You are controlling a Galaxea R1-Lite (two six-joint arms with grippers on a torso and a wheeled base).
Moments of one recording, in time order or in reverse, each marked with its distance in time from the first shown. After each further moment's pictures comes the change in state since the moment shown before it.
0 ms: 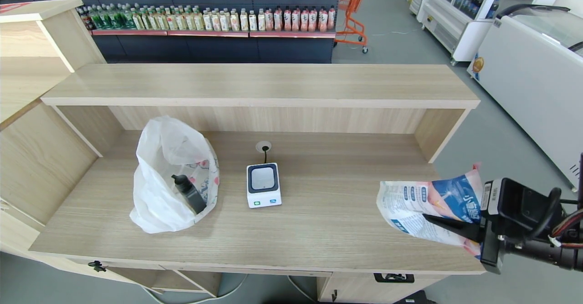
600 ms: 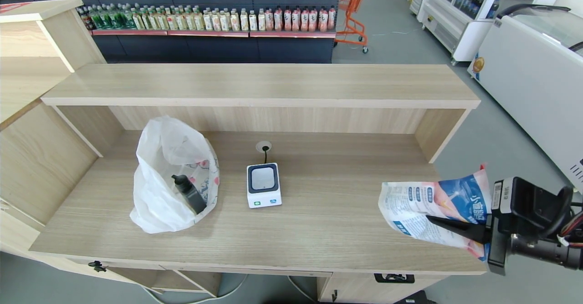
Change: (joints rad) left arm 0.000 0.000 0.000 0.000 0.000 0.001; right arm -0.057 0.002 0.011 -0.009 0.103 0.036
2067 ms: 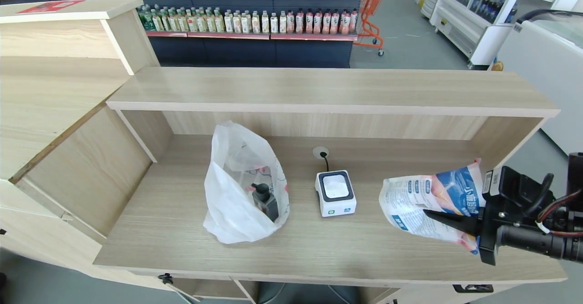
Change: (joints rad) left arm 0.001 0.000 0.000 0.000 -0.002 0.016; right arm -0.094 0.099 0.010 -0.087 0.066 0.079
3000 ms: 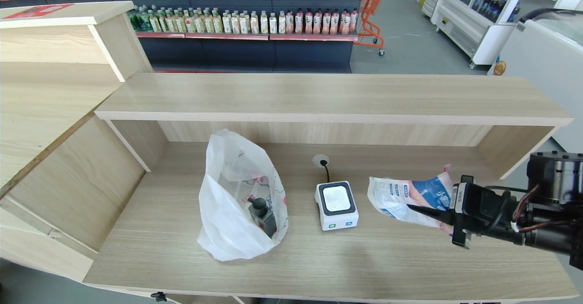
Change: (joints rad) left arm -0.001 0.000 0.000 0.000 0.002 -0.010; right arm 0.021 0.197 -0.014 -0.219 0.017 -0.311
